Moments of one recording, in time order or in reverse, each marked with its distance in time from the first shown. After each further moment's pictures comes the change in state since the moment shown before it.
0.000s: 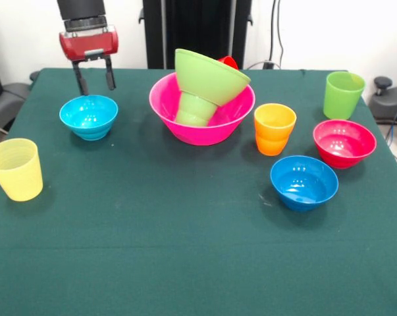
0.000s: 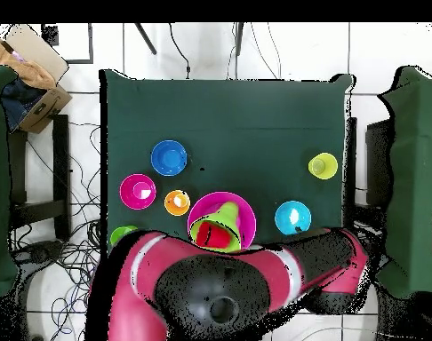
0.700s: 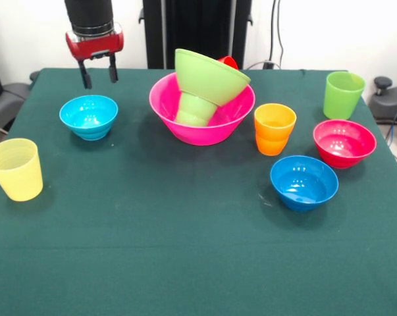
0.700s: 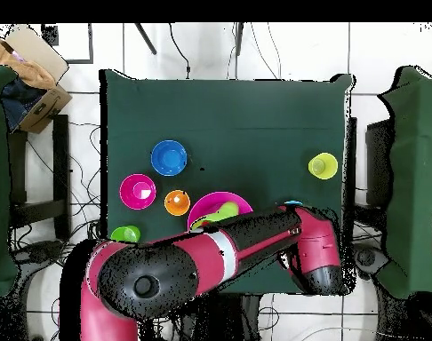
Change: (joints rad) arm 0.154 0.135 -0.086 -0.077 -0.210 0.052 0.372
